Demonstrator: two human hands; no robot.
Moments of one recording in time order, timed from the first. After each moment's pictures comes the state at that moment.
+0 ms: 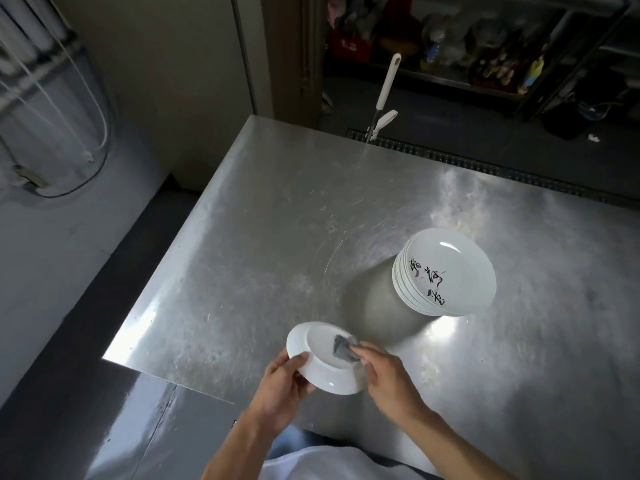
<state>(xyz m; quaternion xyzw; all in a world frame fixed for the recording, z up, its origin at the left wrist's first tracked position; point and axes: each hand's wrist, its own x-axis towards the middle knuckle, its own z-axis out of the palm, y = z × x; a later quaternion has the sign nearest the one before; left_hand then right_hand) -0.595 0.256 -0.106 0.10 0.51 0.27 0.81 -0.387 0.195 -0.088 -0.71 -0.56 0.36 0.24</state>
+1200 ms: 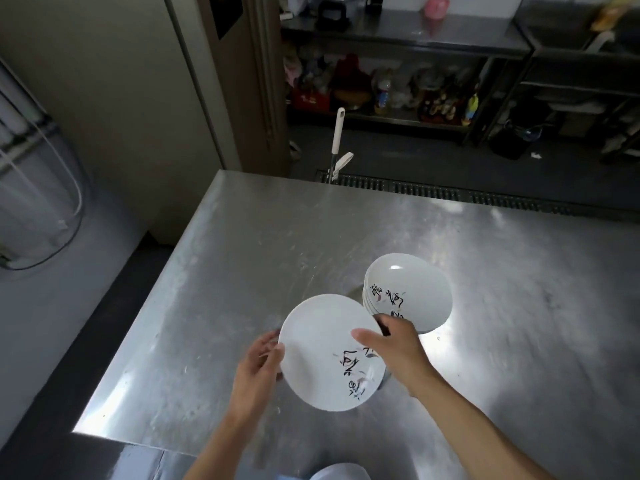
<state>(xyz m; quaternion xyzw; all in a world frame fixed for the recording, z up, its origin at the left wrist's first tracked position) -0.569 0.302 -0.025 0.45 0.57 0.32 0.61 -0.330 0.242 0.009 -0.72 -0.29 0.45 0.43</state>
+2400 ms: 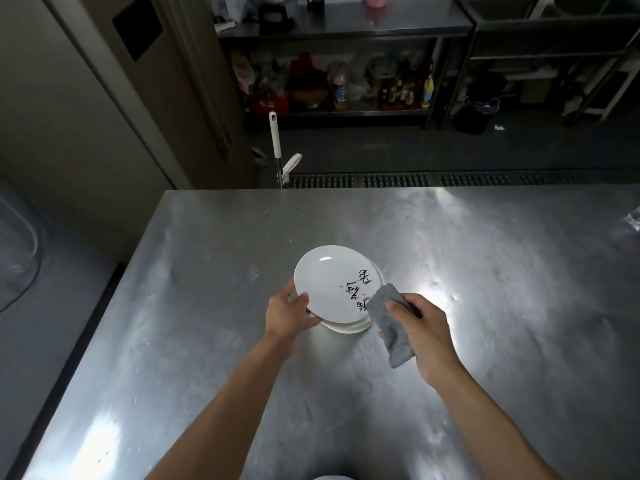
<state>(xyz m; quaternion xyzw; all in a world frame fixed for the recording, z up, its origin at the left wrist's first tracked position) -0.367 0.331 -0.008 0.44 0.54 0.25 0.67 -0.198 0.170 0.014 -0.70 -0.16 0.39 0.57</state>
